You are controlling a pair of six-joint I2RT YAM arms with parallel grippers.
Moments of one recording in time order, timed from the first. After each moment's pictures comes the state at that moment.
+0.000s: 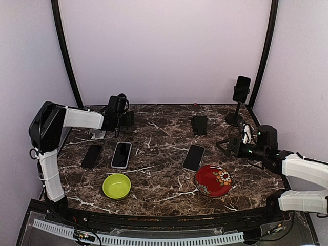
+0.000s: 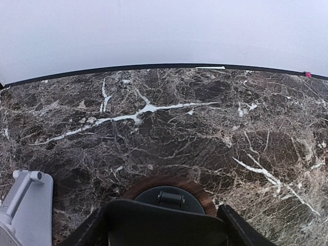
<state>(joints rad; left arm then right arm) -0.46 1.96 1.28 0.08 -0.34 -0.27 0.35 0.97 0.37 0.14 -0.40 0.48</state>
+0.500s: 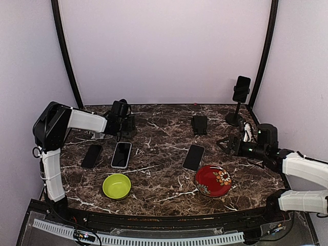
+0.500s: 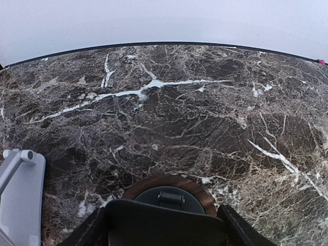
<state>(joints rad) -0.48 2.01 1.26 0.09 -0.38 -0.31 0.35 0.97 0.39 0.12 -0.38 0.48</state>
